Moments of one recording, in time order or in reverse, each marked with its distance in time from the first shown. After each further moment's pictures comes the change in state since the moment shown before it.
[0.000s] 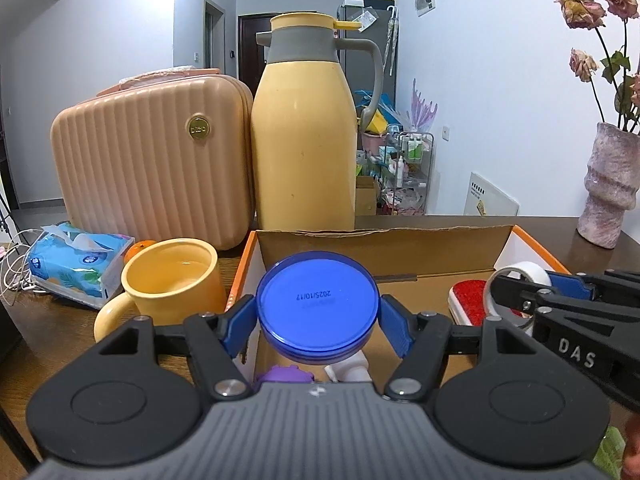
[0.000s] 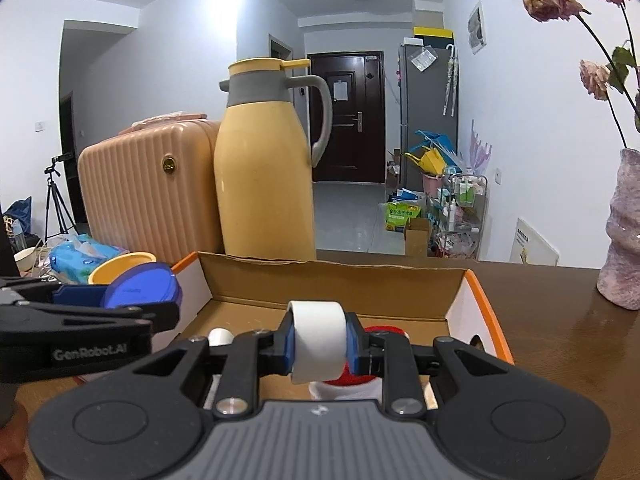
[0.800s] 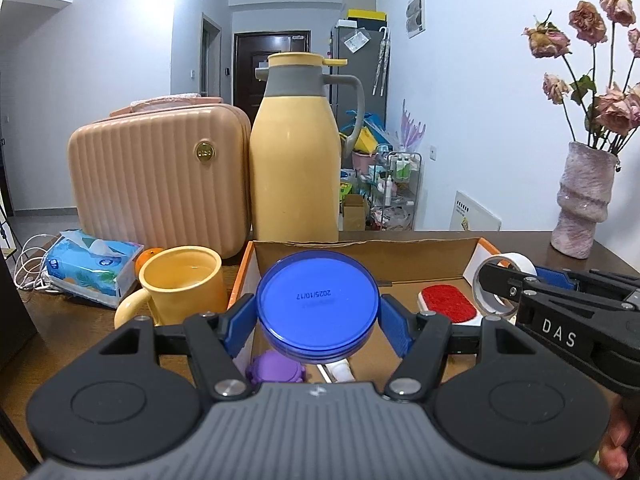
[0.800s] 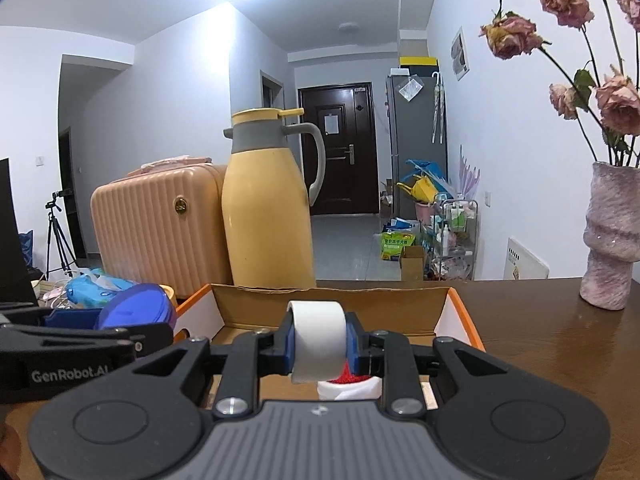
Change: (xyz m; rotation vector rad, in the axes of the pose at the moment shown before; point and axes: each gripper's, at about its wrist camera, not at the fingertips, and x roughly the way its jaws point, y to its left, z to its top) left arm -0.053 -0.005 -0.005 -0.013 -0.056 -0.027; right arm -0.050 0.001 -0.009 0.040 -0.110 0.003
